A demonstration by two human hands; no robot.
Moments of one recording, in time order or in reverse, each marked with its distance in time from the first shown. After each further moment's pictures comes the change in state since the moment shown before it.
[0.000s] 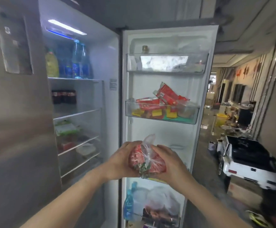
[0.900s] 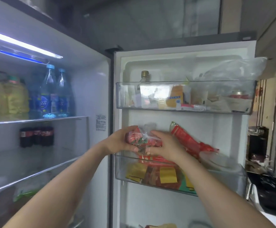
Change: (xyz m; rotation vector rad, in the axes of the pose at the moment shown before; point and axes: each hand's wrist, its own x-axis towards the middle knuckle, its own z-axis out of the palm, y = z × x) left_hand 0.349 -0.143 -0.125 -0.179 -0.032 -0.080; right_hand 0.360 0.143 -0.040 -0.004 0.035 0.088
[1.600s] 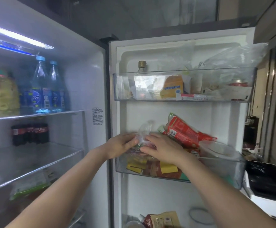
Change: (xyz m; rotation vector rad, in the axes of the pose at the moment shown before) left_hand -0.022 -0.009 0.023 0.451 -0.026 0.018; right_hand -0.017 -0.007 0.018 -0.383 -0.201 0.026
